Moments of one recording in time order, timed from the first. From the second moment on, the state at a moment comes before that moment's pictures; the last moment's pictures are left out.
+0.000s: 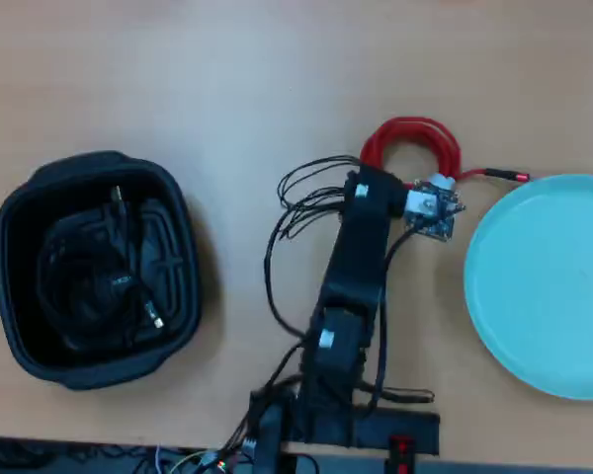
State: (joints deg) arm 100.1 86.4 100.7 70.3 15.4
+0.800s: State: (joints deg) arm 102.0 73.7 93.7 69.5 15.4
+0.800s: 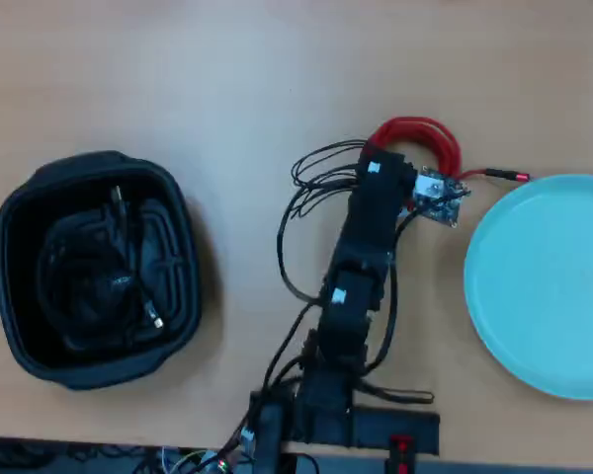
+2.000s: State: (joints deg) arm 103.3 69.2 91.0 67.6 15.3
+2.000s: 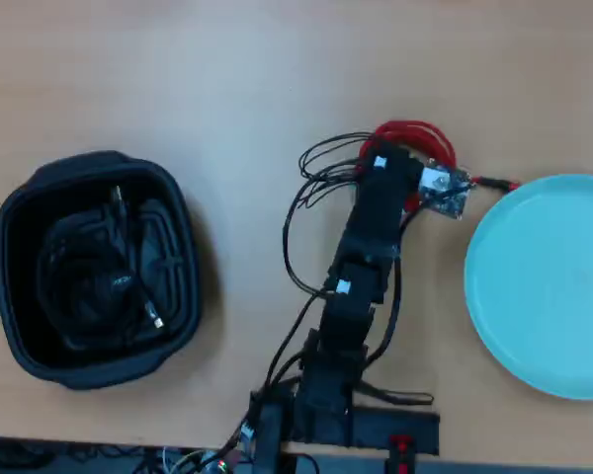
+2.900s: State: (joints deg) arm 102.7 103.7 93.4 70.0 15.5
